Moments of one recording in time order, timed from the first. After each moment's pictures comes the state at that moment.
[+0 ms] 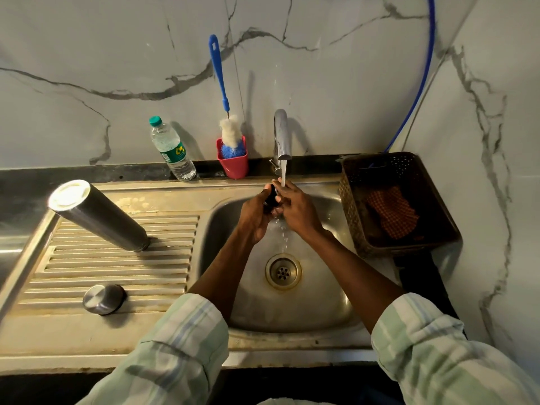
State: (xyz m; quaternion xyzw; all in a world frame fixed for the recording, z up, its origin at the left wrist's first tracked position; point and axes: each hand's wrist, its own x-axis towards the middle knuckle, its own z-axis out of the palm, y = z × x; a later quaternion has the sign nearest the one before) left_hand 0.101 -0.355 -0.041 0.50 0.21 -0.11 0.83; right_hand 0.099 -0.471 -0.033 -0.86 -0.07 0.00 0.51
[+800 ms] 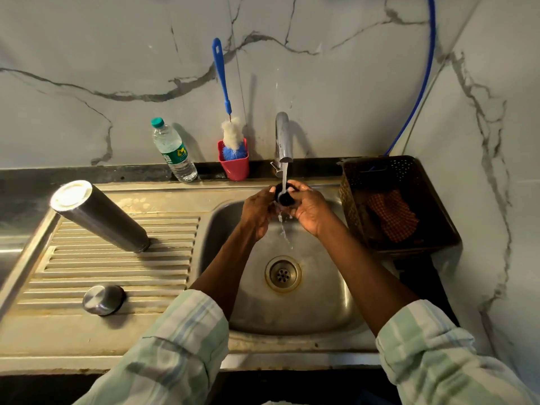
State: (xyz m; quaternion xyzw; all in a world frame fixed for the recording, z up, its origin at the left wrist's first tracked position) left_hand 0.109 -0.357 -0.040 0.53 0.20 -0.11 0.82; right_hand 0.116 -0.483 -0.012 -0.51 0.20 0.17 0.82
